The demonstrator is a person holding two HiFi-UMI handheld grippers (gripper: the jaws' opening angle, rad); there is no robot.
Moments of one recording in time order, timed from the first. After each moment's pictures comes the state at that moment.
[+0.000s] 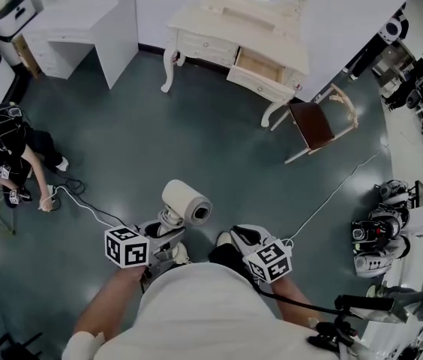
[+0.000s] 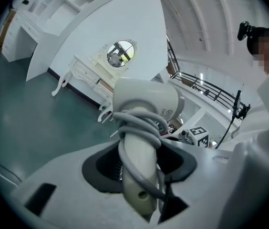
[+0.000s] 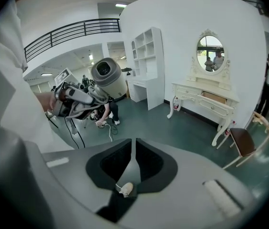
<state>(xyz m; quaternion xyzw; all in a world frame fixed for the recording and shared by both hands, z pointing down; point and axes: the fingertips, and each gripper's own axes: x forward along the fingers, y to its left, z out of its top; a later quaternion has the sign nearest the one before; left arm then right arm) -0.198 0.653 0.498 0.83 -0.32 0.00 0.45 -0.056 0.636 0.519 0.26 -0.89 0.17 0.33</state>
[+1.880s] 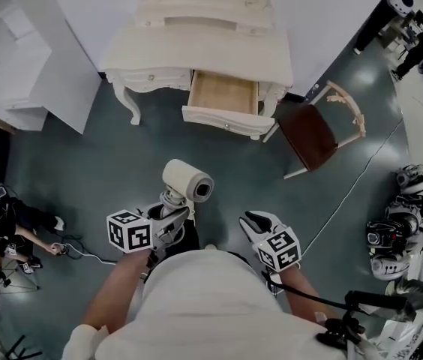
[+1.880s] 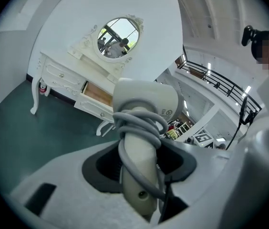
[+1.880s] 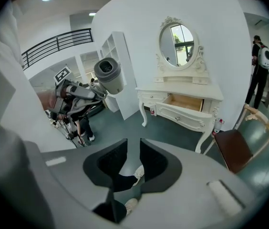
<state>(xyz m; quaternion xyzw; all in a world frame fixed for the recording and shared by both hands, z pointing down) -0.071 0.177 0.493 0.83 -0.31 0.07 0.45 0.092 0.201 0.534 0.33 -0.87 0.24 0.27</state>
